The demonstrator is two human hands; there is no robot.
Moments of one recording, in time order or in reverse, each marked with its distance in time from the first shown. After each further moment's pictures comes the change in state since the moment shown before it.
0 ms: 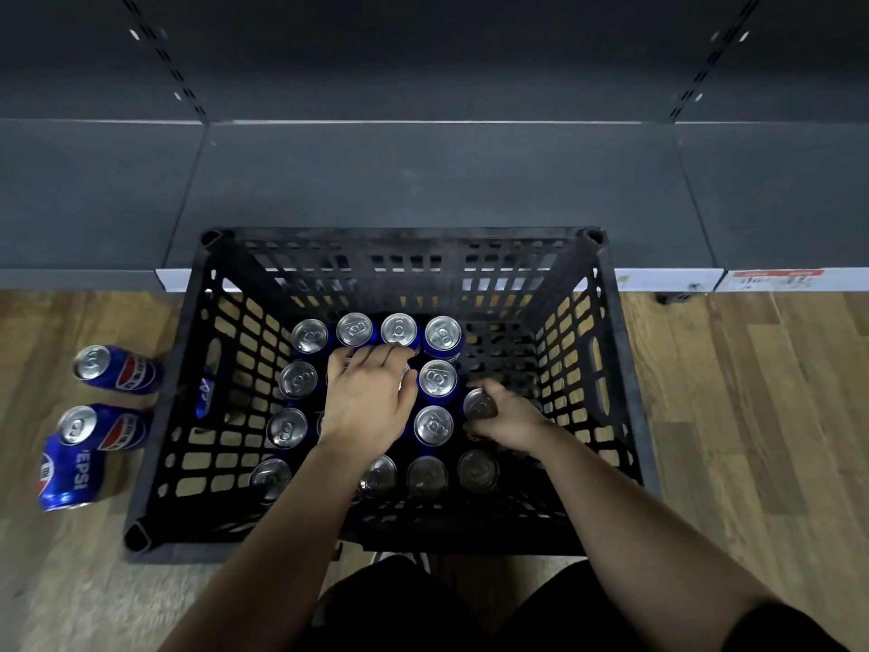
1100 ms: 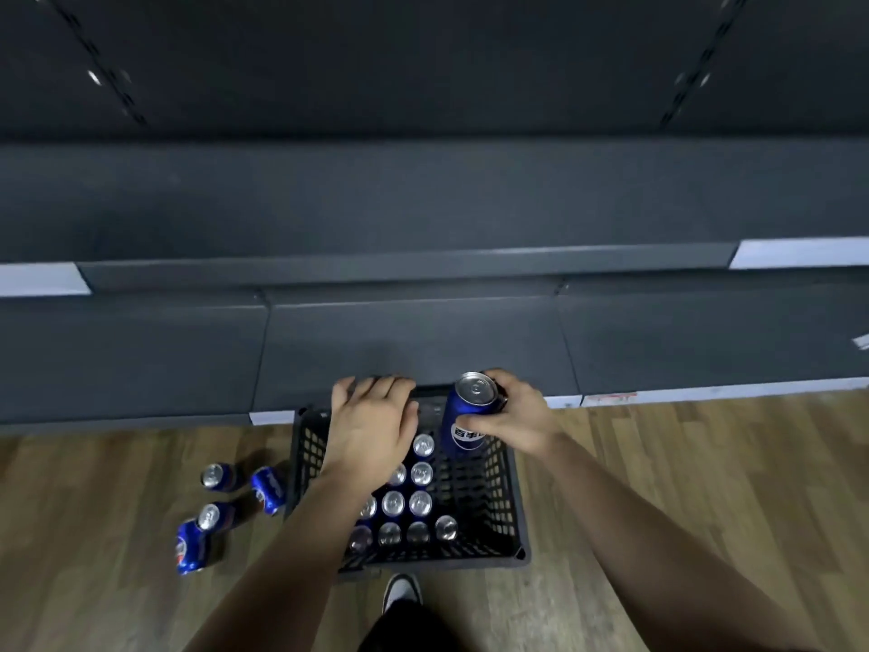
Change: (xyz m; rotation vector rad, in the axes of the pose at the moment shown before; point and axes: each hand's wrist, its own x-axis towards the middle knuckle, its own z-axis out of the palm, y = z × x) left_hand 0.068 0.106 -0.419 0.012 0.098 0.105; right_hand -0.314 -0.285 -0.240 0.189 0.312 -0.214
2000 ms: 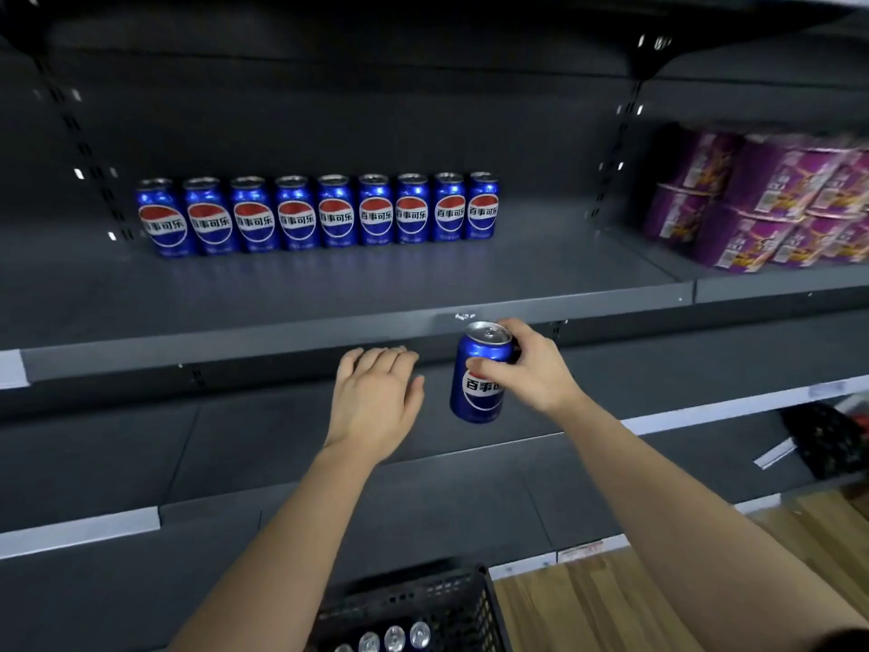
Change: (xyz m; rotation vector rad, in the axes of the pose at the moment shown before) left_hand 0.151 0.044 -0.312 0.057 0.365 0.206; right_hand -0.109 -0.324 -0.194 0.044 0.441 -0.431
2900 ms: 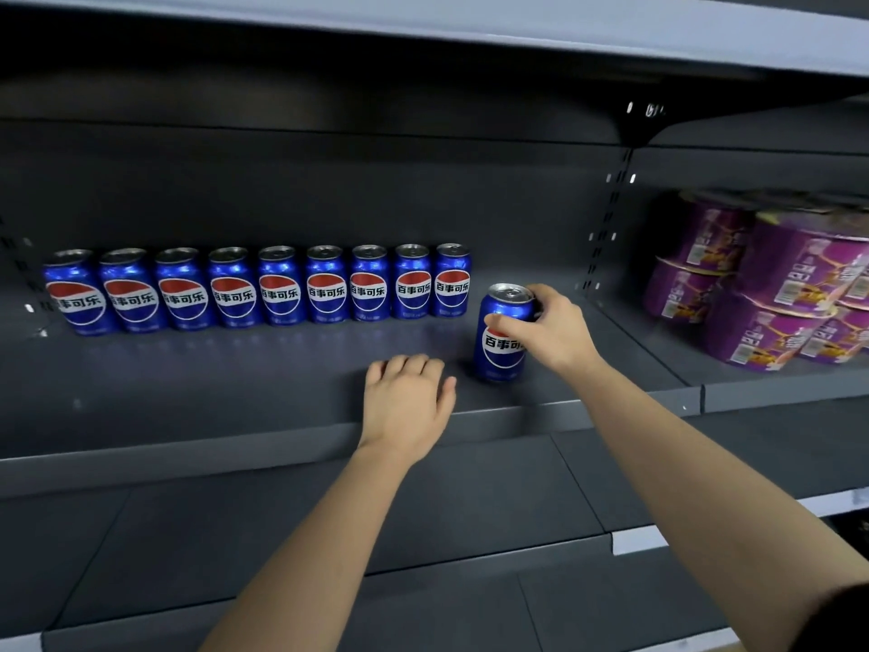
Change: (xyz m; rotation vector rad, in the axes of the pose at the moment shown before) left_hand 0.171 0.071 0.064 0.050 -0.008 -0.074; right_hand 0.186 0.006 -0.113 -0.034 0.178 -0.075
